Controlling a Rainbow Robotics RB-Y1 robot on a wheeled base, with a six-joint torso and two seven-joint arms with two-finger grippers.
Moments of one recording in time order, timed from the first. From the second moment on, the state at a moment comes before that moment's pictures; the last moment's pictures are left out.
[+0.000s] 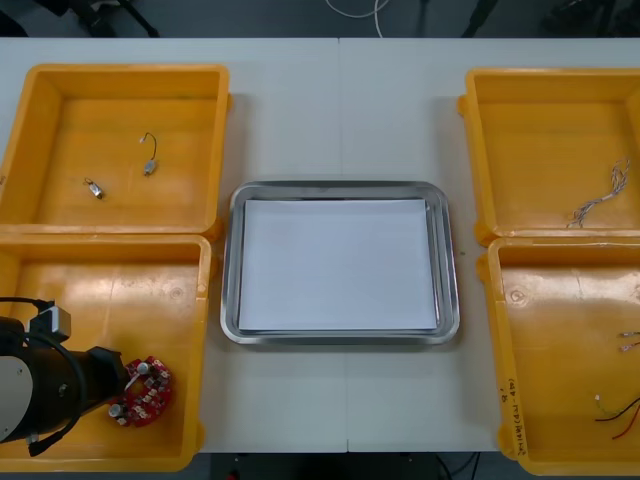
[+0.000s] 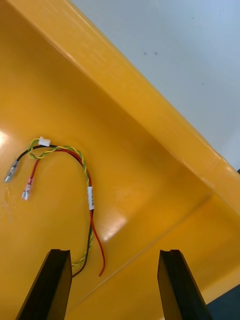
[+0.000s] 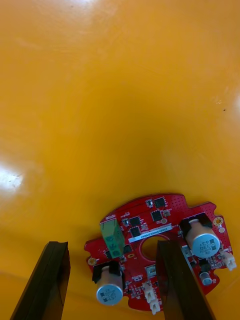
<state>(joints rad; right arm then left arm) 0.43 -1.02 -0.37 -1.91 -1.11 1.32 0.77 0.28 0.32 0.13 -2.26 0.43 1.60 -1.06</state>
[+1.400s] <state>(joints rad) 0.42 -1.02 -0.23 -1.91 -1.03 1.22 0.90 0.30 0.32 0.10 -2.22 0.40 1.53 -1.06</state>
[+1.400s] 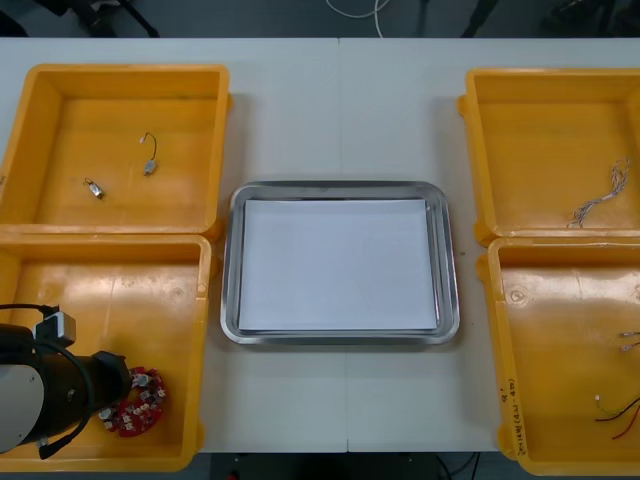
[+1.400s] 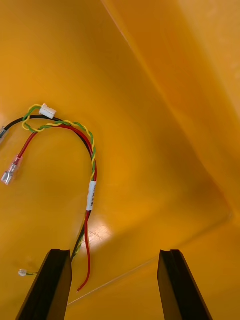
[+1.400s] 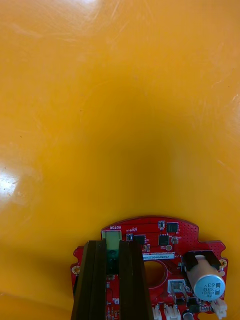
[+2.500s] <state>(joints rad) 0.29 -1.01 -0.13 -1.80 -1.01 1.15 0.90 0.05 0.42 0.25 -2.25 0.52 1.91 -1.06</state>
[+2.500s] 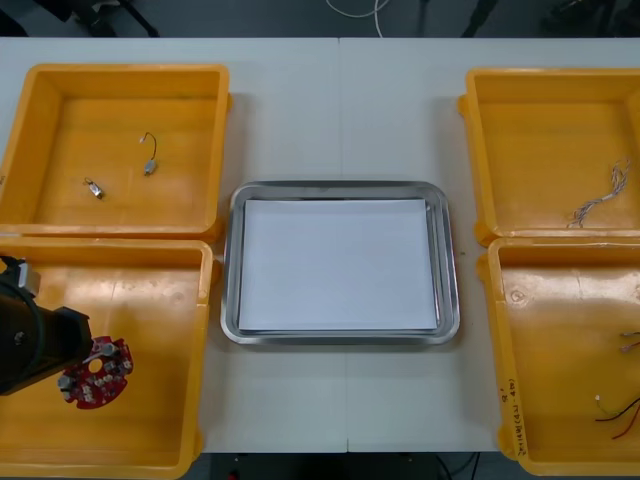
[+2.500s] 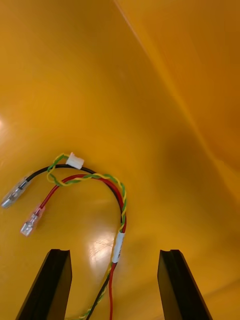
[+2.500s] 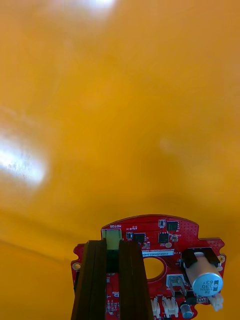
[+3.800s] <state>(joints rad) 0.29 -0.94 -0.12 -1.77 -0.98 1.13 0.90 -0.41 0.61 0.02 -2.17 0.68 1.91 -1.06</state>
